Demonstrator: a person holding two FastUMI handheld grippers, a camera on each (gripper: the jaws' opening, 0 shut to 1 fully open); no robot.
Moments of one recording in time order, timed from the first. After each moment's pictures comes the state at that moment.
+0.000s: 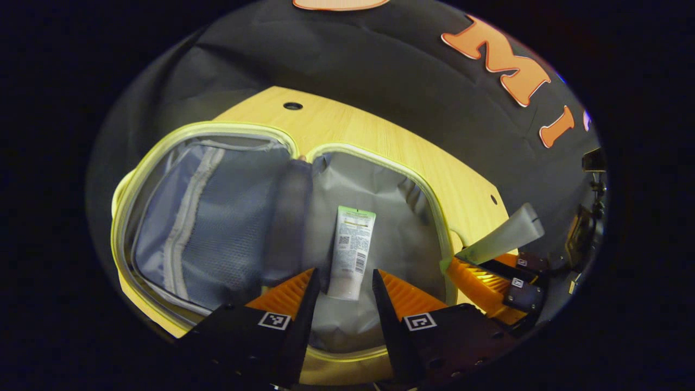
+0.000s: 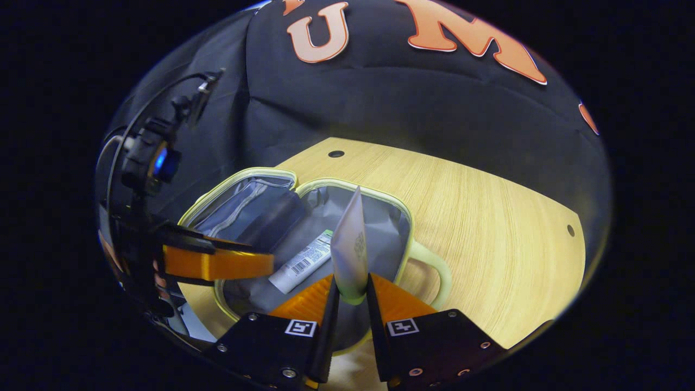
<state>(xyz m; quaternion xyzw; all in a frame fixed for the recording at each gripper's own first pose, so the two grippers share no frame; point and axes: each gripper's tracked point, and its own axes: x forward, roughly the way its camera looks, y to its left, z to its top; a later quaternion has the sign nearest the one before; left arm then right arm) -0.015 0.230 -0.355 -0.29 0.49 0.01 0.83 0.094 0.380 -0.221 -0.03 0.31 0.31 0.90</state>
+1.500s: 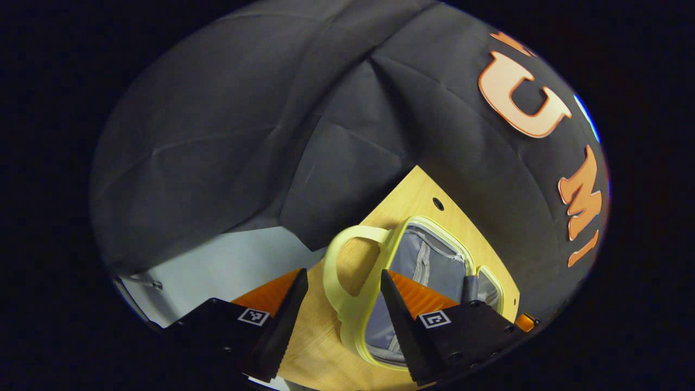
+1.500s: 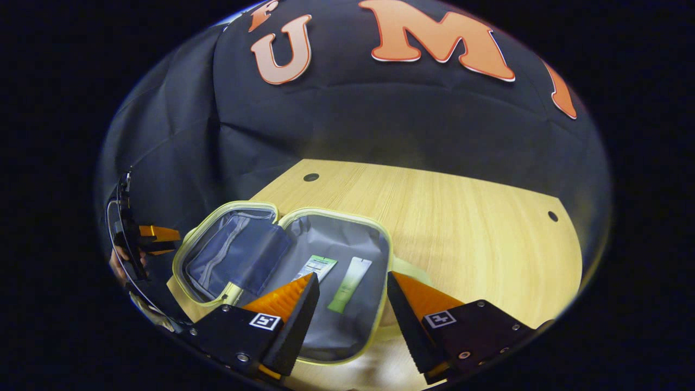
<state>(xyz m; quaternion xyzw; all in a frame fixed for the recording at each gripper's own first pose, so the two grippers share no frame) -0.123 0.554 -0.393 -0.41 0.38 0.25 0.79 0.106 0.347 -0.168 0.01 0.29 0.22 0.93</state>
